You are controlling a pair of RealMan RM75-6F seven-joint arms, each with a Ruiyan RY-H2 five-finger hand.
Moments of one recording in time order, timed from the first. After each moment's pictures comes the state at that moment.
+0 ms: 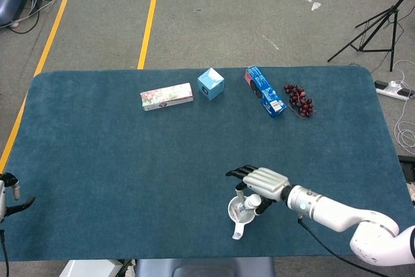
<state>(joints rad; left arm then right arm) -0.09 -1.12 -0.12 -1.59 1.27 1.44 0.15 0.87 -0.94 0.04 -1.93 -1.53 0.50 0.38</state>
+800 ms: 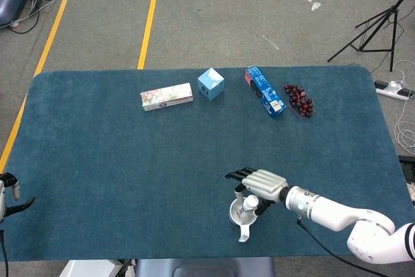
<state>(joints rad) -0.09 -1.12 -0.12 -1.59 1.27 1.44 0.14 0.89 -0.97 0.01 -1.92 -1.53 0.49 0.39</state>
